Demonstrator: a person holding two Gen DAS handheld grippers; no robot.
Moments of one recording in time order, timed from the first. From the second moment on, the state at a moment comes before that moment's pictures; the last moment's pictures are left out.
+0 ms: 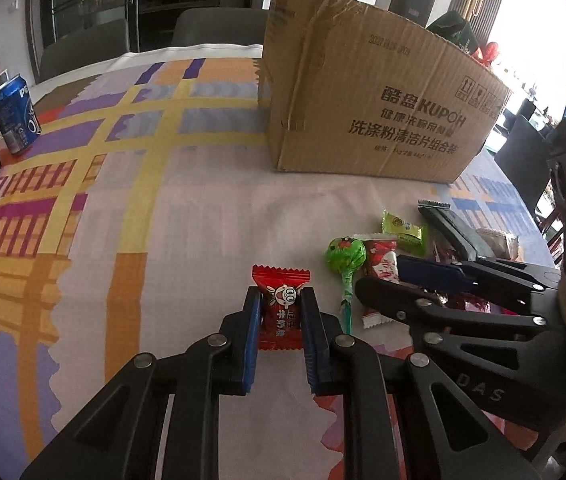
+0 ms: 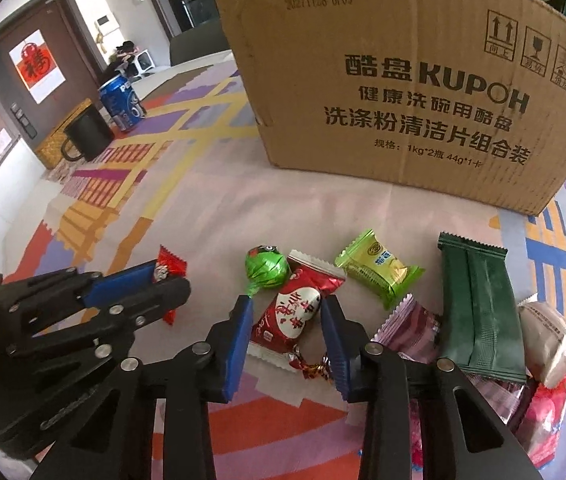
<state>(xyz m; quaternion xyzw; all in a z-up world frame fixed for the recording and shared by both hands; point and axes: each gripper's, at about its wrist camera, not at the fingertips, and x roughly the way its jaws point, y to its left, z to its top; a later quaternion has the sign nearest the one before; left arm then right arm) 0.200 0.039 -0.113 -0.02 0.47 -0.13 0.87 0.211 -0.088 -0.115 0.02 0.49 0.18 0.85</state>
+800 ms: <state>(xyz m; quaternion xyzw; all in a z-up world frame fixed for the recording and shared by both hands) 0.186 0.028 -0.083 -0.02 0.43 -0.14 0.89 0.197 -0.109 -0.090 0.02 0.45 0.17 0.88</state>
